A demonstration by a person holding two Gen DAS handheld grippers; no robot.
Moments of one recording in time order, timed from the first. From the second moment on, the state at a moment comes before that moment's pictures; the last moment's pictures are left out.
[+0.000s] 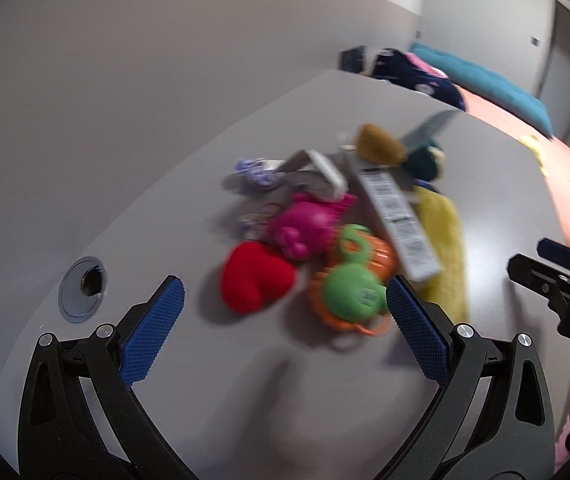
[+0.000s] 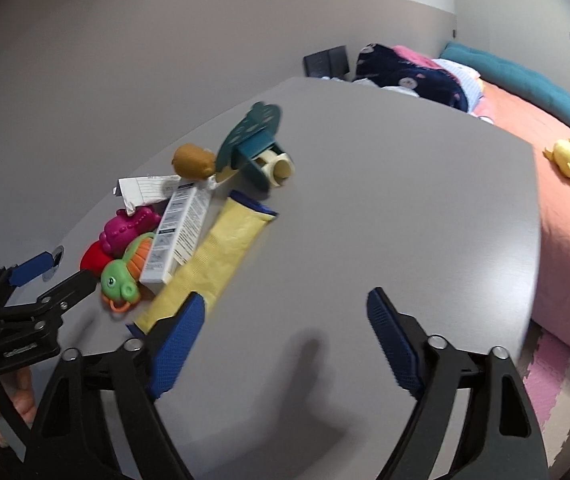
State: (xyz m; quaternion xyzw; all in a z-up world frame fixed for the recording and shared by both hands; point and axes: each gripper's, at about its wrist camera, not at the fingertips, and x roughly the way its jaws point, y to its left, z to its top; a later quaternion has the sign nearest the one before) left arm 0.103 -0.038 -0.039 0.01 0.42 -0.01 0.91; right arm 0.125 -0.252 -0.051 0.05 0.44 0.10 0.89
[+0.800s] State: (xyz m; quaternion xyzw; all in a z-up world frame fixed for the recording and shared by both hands) left arm 0.142 -0.017 -0.076 0.01 0.44 0.00 0.90; right arm 0.160 -0.192 -0.074 -0.02 0.45 0.09 0.89
